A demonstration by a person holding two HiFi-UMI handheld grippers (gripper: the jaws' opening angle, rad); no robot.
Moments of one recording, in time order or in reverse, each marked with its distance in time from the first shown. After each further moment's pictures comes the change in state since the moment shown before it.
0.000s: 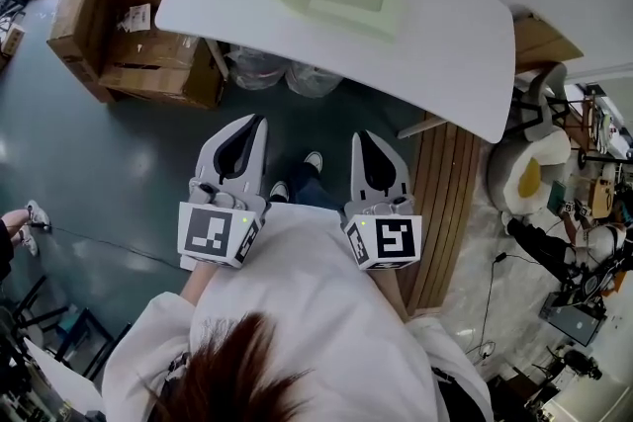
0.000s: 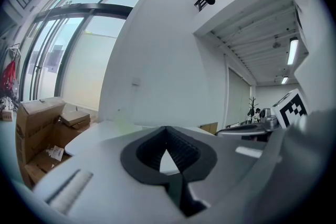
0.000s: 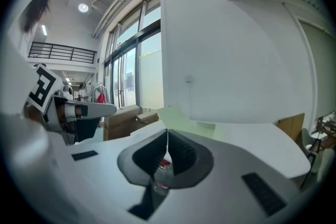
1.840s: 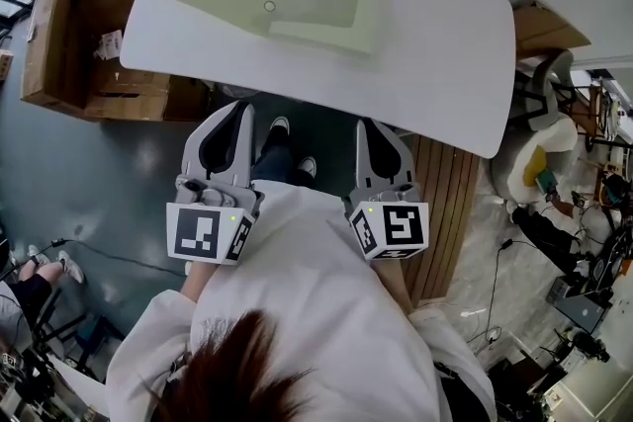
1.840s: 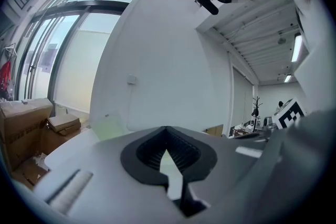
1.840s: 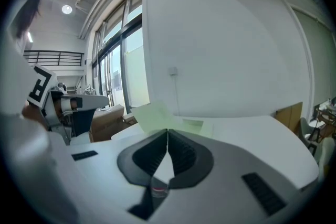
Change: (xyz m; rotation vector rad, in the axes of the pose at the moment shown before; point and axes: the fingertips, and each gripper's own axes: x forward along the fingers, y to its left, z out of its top) left arm 0.143 0.010 0.023 0.009 -0.008 0.009; right arm 0.087 -0.122 -0.002 0.099 0.054 -0.051
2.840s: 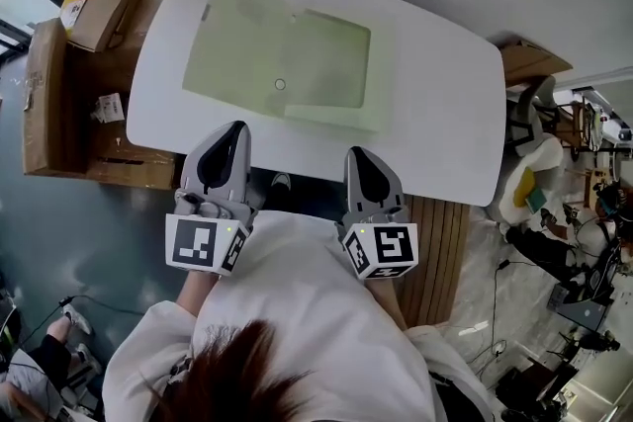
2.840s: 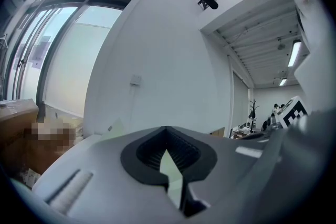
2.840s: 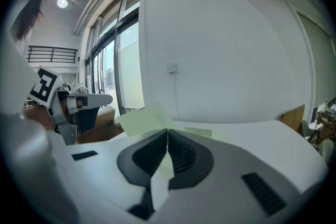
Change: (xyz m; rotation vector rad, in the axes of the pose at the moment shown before) left arm 0.089 0.112 0.028 -0.003 -0.020 -0.070; right arm 0.117 0.018 0.038 0.000 0.011 -0.055
